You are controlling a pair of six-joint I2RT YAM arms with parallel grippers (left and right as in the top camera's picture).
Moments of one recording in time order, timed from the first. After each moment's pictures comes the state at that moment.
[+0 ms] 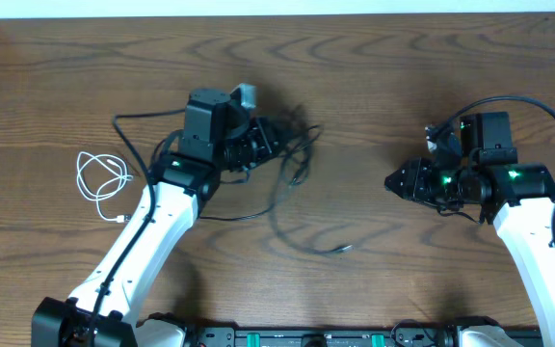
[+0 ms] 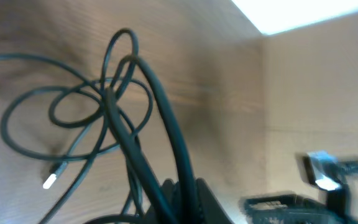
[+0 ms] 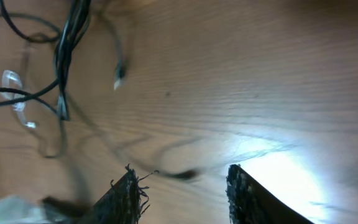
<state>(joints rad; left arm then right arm) -0.31 1.42 0.98 -0.20 0.62 -0.82 0.08 1.28 1.00 -0.91 -0.51 0.39</state>
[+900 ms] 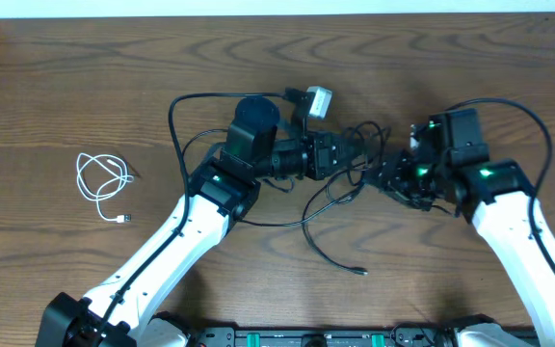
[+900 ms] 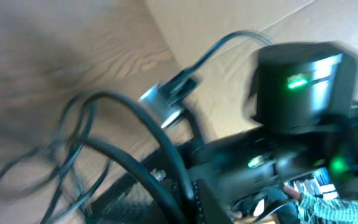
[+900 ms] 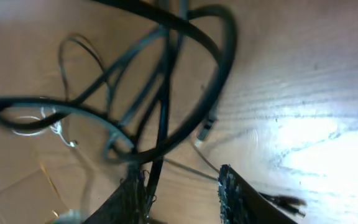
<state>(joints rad) -0.55 1.42 0.98 0.14 0.79 -0.77 0.24 1.34 1.00 -0.80 -0.48 0.77</state>
